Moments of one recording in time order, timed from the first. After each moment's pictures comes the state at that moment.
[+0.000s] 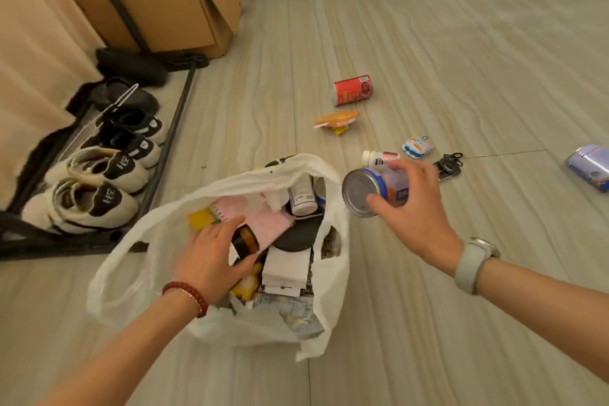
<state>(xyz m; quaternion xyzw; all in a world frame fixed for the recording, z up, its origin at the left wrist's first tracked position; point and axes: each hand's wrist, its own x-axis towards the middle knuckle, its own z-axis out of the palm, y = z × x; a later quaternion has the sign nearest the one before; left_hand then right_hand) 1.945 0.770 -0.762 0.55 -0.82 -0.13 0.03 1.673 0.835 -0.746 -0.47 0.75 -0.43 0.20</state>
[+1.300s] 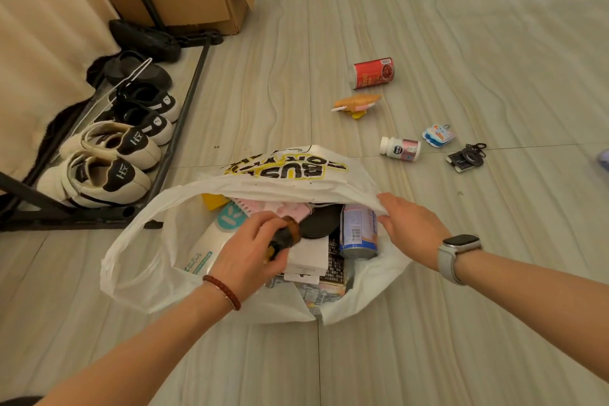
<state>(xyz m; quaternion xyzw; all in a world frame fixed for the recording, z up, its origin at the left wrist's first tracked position) 1.940 0.781 -0.798 0.40 -0.90 -0.12 0.15 1.679 0.826 -0.793 -0.64 0.74 -0.02 0.19</state>
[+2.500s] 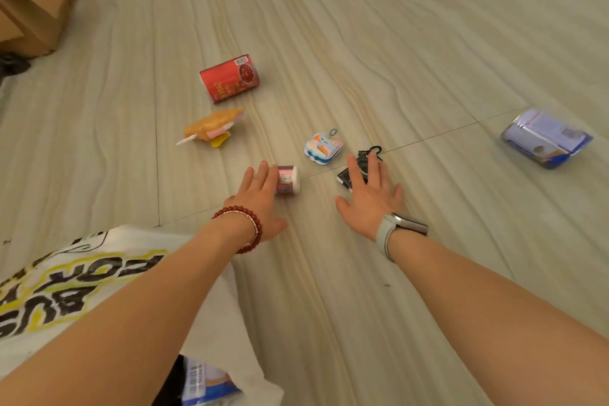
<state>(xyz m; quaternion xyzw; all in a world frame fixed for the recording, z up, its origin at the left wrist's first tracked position) 1.637 0.649 -0.866 0.41 -0.88 -0.17 -0.18 1.486 0.754 -0.899 -0.42 0.88 -0.07 0.21</state>
